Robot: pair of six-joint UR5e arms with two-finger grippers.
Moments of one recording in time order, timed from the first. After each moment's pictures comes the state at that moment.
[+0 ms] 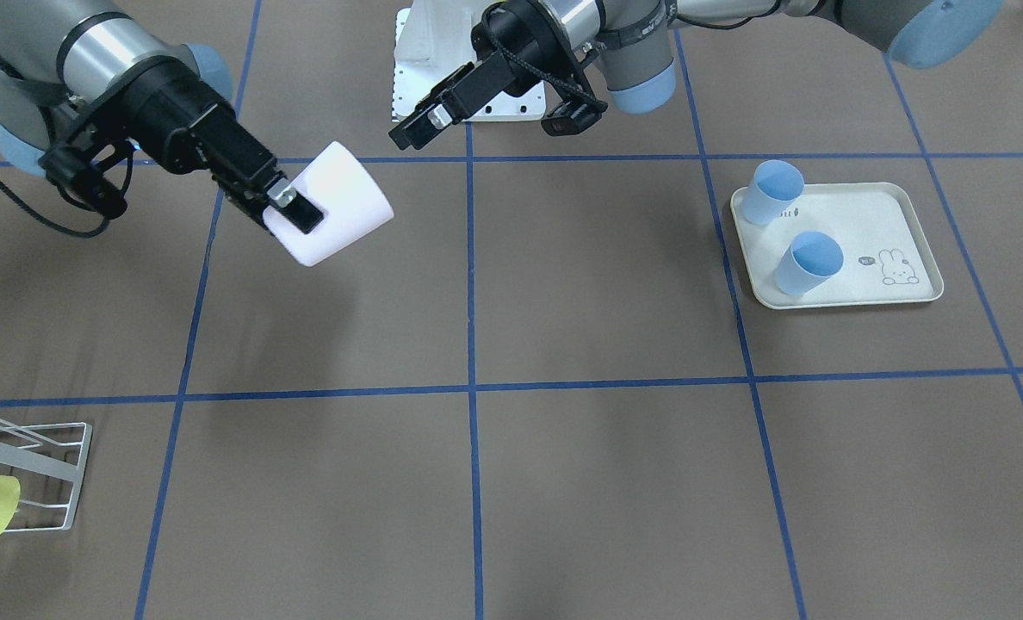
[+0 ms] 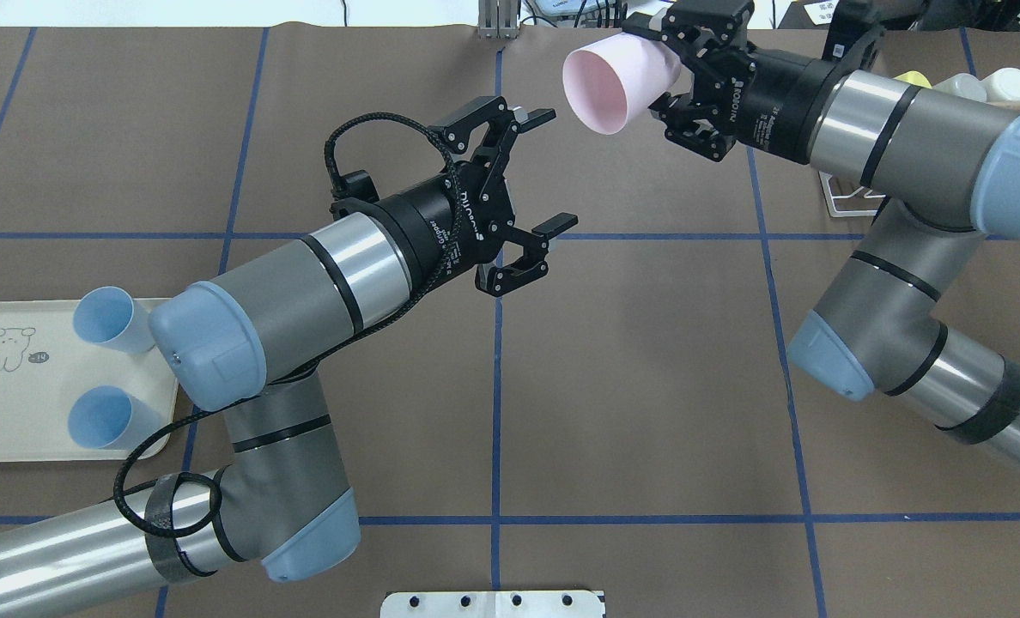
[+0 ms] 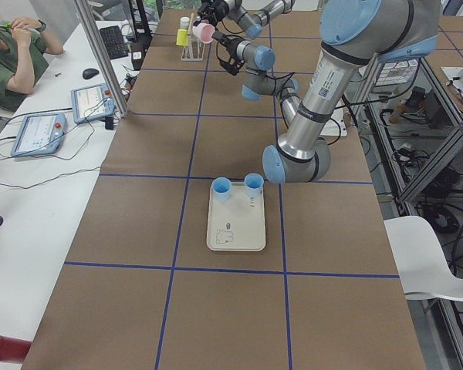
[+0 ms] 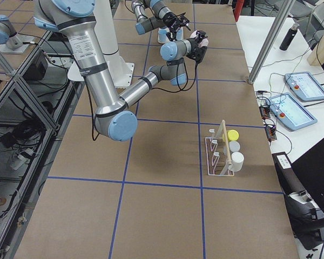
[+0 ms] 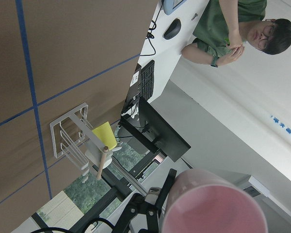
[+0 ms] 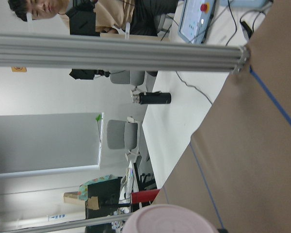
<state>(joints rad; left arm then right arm) -0.44 -2.23 -1.73 -2.75 -1.31 -2.58 0.83 -1.18 1.75 -0.30 1.65 2.09</state>
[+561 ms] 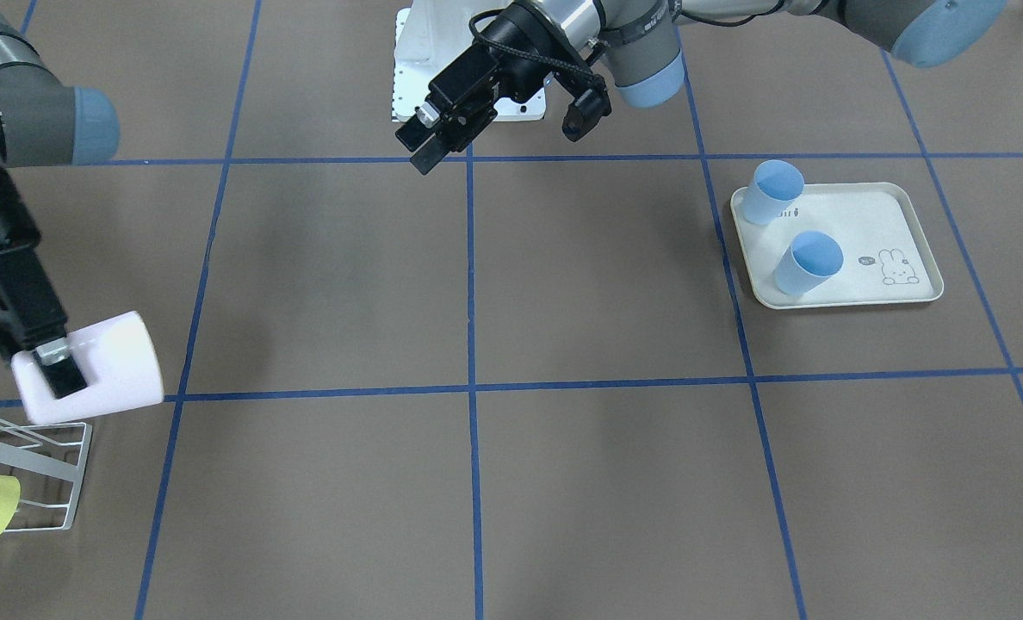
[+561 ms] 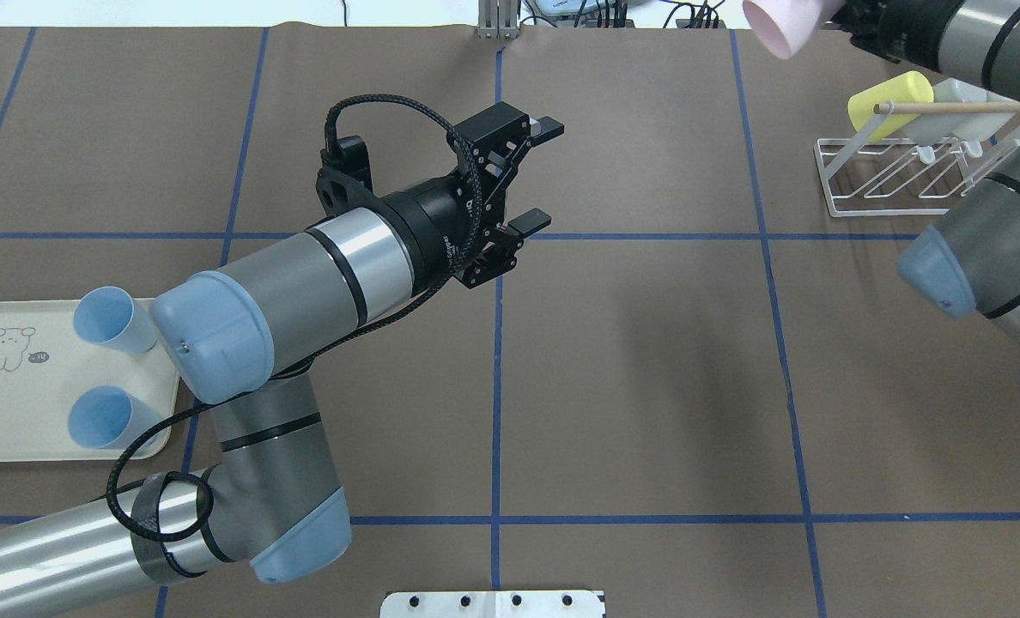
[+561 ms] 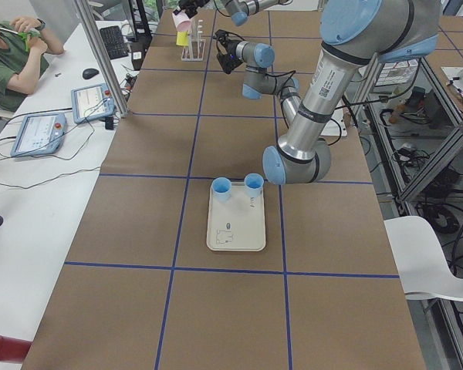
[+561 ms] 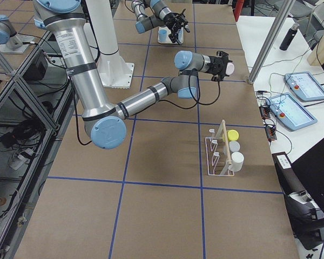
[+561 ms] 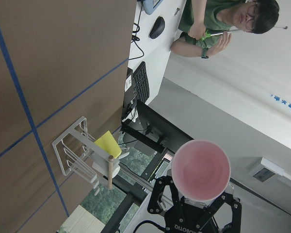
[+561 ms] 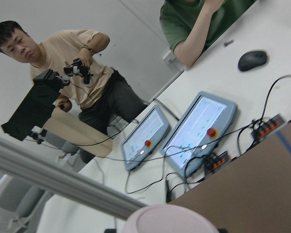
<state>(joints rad) -0.45 -2.23 -1.77 -2.58 -1.32 -2.20 1.05 -1.27 1.69 -0.55 1.62 1.55</state>
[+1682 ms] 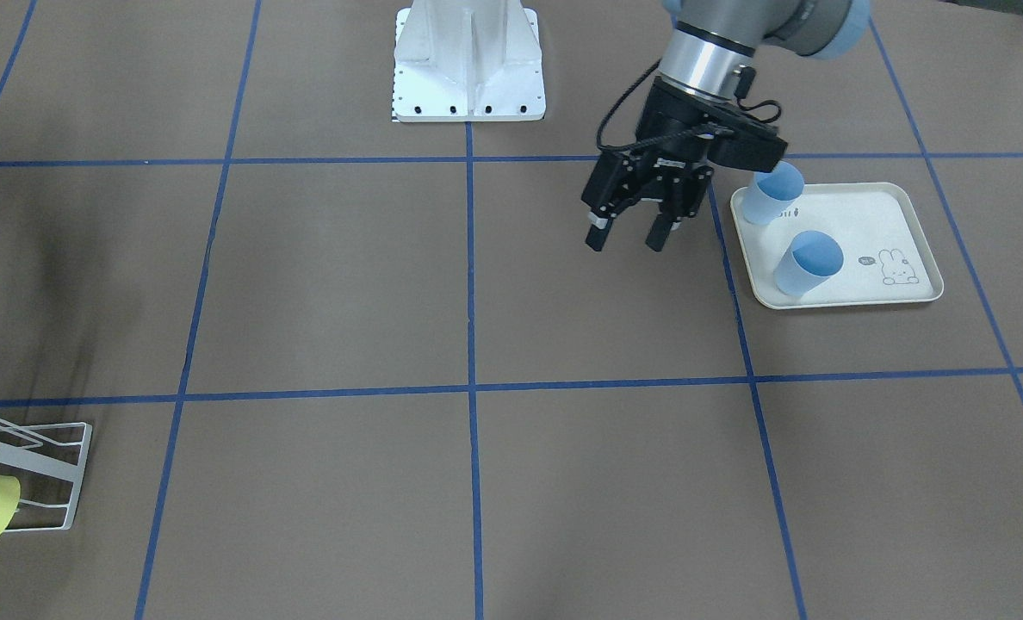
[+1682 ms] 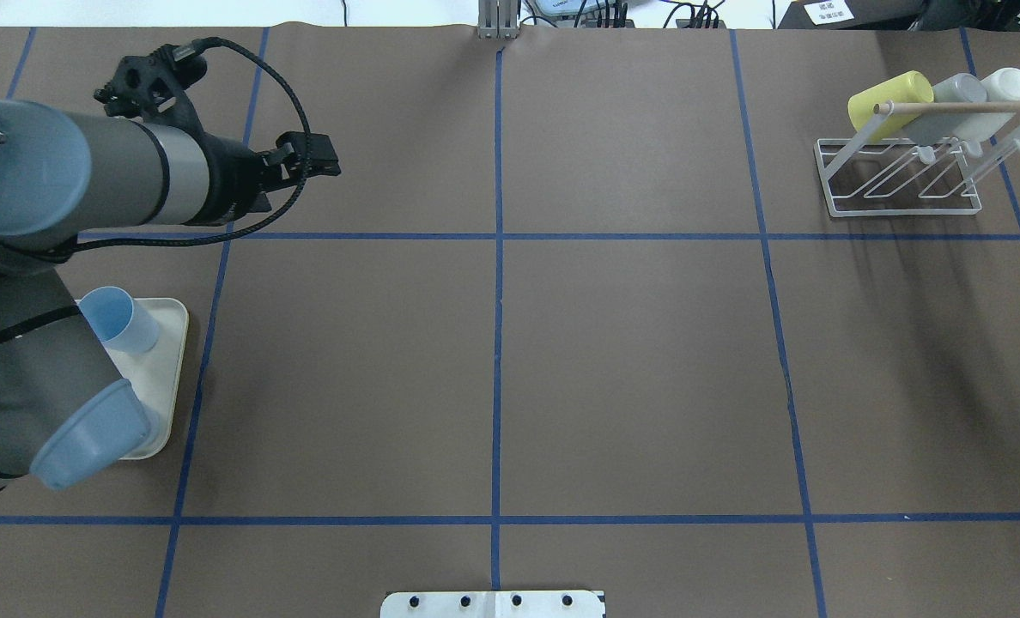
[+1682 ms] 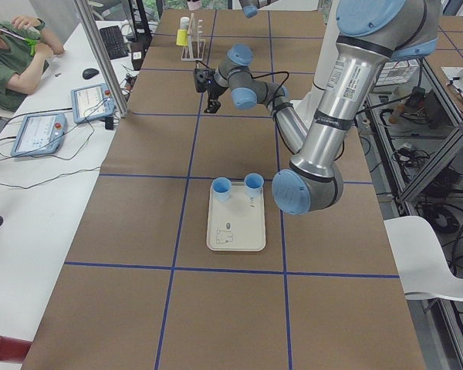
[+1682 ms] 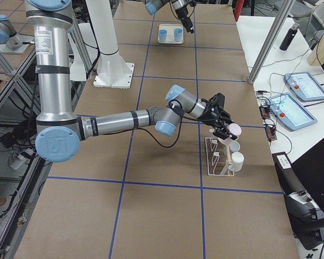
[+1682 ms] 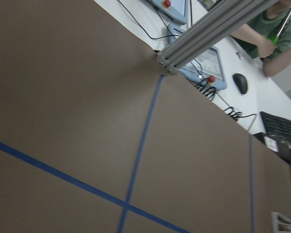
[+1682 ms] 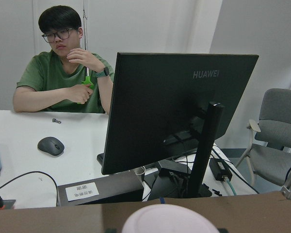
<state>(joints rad) -0.74 -1.95 -2.01 -1.89 -1.72 -1.49 1.14 -1.59 1.69 -0.64 1.28 0.85</state>
